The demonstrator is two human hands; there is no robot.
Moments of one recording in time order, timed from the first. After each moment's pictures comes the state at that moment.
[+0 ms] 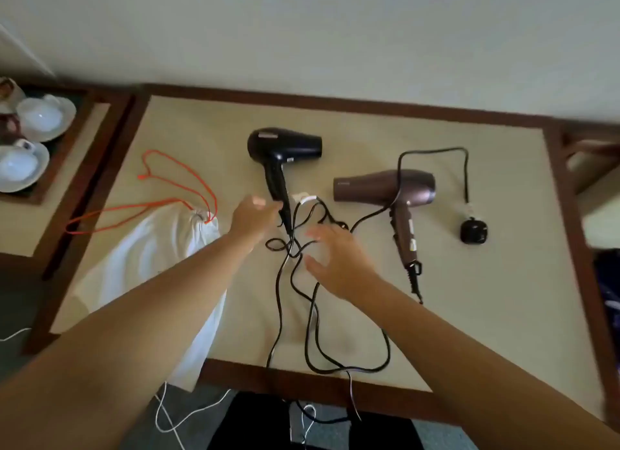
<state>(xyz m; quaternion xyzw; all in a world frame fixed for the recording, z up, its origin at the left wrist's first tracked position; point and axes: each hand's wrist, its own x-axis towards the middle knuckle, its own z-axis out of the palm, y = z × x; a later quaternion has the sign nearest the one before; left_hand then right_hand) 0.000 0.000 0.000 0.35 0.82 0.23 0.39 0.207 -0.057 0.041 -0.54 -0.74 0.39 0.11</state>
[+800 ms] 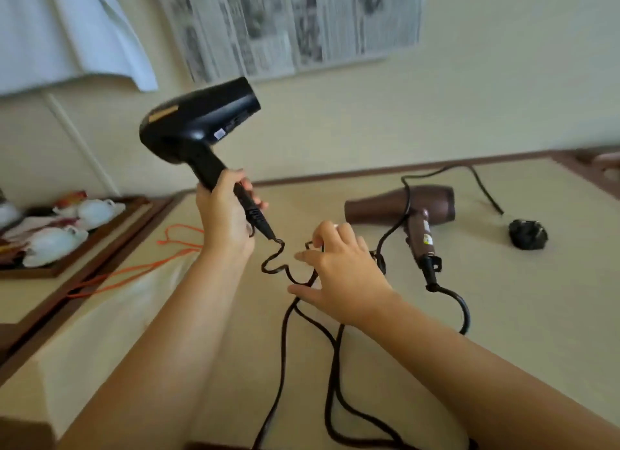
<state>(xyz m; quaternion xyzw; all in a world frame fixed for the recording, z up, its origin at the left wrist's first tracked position) 0.014 -0.050 0.045 0.31 0.42 0.78 0.36 0.185 -0.084 -0.038 -0.44 -0.87 -0.01 0.23</state>
